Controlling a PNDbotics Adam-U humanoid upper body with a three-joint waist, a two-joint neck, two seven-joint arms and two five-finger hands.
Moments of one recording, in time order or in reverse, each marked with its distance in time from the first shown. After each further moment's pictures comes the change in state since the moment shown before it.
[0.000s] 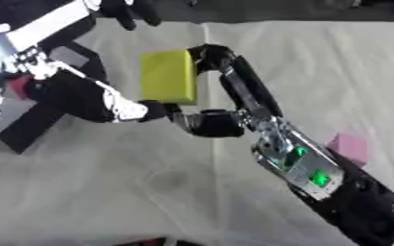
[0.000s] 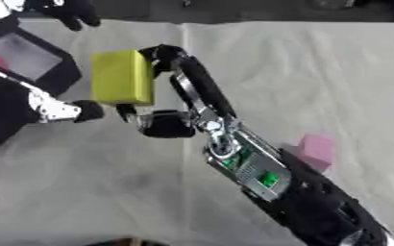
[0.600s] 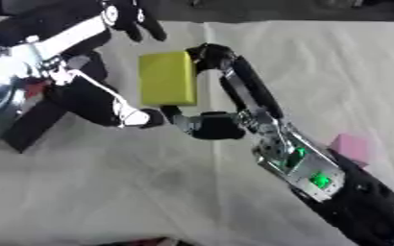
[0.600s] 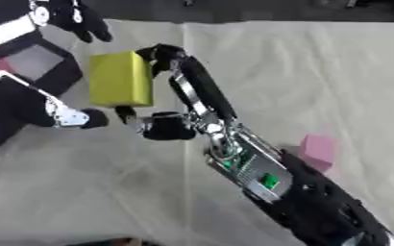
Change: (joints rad) left arm 0.000 -0.012 -0.026 0.067 -0.064 -0.045 -0.041; right arm -0.004 -0.001 0.006 0.000 0.013 -0.022 -0.004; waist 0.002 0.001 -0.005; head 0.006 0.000
